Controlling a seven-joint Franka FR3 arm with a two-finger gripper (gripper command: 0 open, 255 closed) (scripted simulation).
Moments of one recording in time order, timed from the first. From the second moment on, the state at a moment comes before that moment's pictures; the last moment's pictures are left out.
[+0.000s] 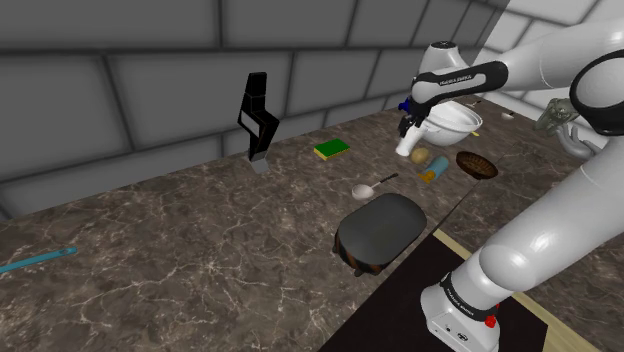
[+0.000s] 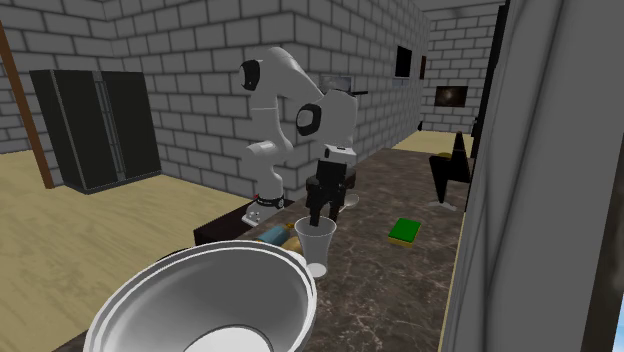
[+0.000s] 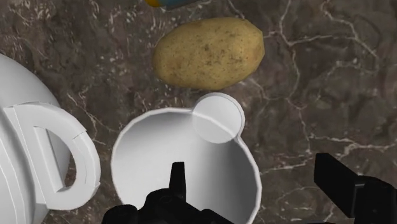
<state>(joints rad) -0.16 -0.05 -0.38 -2.17 -0.35 2.26 -0.27</state>
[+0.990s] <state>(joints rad) -0.16 -0.03 -0.38 -2.18 -0.35 2.30 -0.27</state>
